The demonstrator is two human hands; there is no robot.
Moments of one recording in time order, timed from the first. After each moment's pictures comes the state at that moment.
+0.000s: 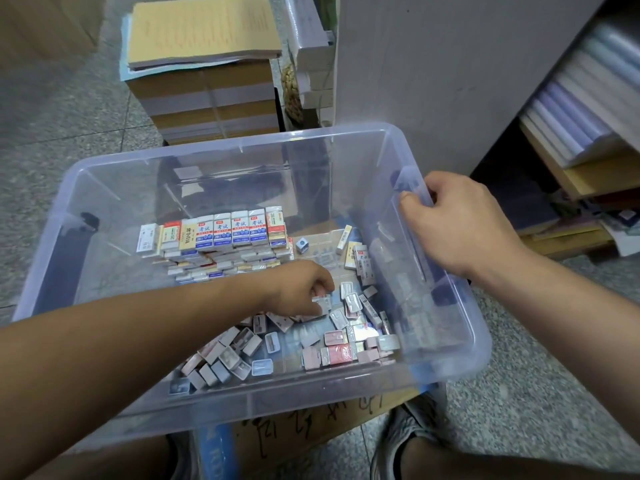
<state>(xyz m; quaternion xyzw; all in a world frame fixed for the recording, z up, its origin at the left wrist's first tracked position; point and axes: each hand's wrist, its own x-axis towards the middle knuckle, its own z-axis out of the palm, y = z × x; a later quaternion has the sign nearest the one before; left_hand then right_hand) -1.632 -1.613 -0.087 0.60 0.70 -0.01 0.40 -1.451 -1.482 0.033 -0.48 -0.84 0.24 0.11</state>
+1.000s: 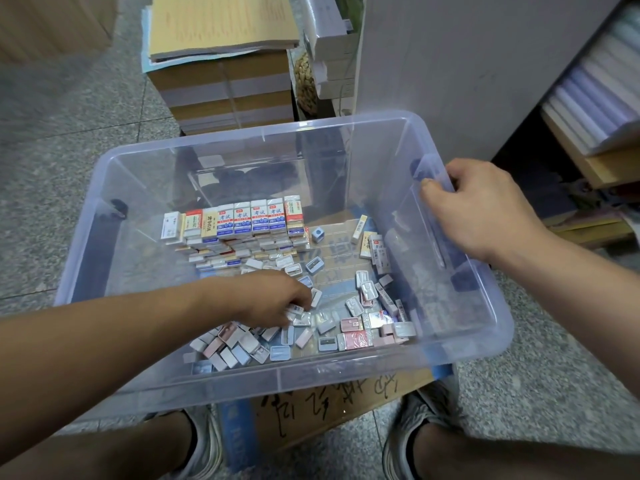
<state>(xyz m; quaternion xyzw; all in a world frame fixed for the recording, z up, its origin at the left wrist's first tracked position) -1.662 -1.674 -0.082 0.65 0.65 -0.14 0.37 -1.452 -1.483 0.032 -0.47 -0.84 0.24 0.13</state>
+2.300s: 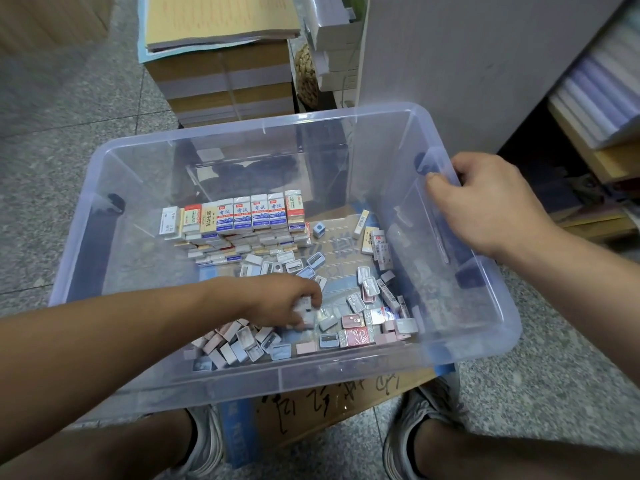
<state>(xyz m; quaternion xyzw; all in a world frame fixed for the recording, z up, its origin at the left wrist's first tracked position) -1.652 -1.671 -0.084 0.57 0.67 -0.10 0.46 -1.451 -1.483 0.031 -0.47 -0.84 0.25 0.13</state>
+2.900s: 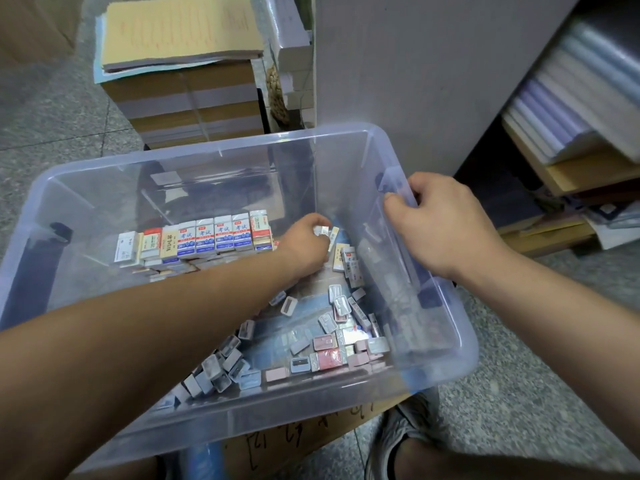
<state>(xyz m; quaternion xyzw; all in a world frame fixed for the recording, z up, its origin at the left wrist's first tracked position) -1.615 -1.559 -0.087 0.26 0.81 0.33 0.41 -1.453 -1.483 0.032 -0.48 -0.83 0.26 0.13</state>
